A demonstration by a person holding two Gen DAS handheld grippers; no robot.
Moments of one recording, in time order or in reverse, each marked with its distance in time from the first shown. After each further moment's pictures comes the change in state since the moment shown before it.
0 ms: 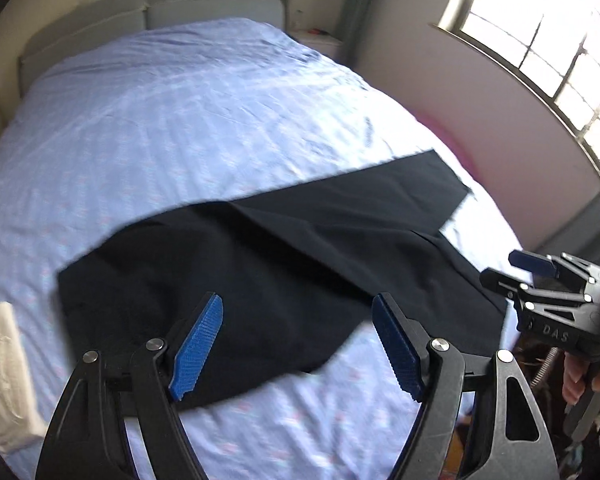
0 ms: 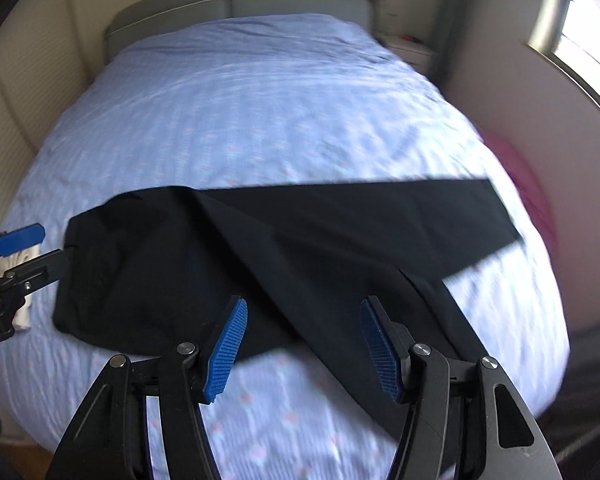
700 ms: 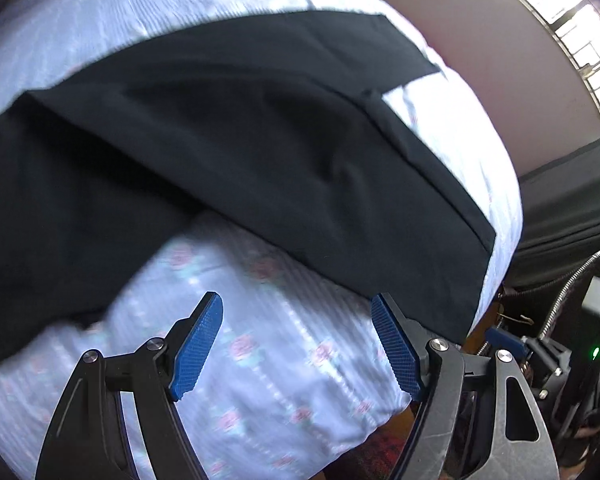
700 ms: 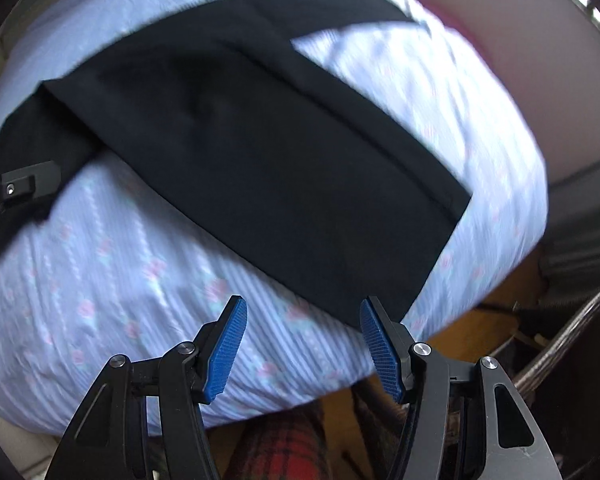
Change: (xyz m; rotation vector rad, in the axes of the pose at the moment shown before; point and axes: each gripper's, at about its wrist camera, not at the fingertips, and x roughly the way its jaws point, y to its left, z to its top) left arm 0.188 -0.168 -0.051 0.001 0.363 -0.082; right arm 0.088 -0.164 -0.195 0.257 0.380 -0.081
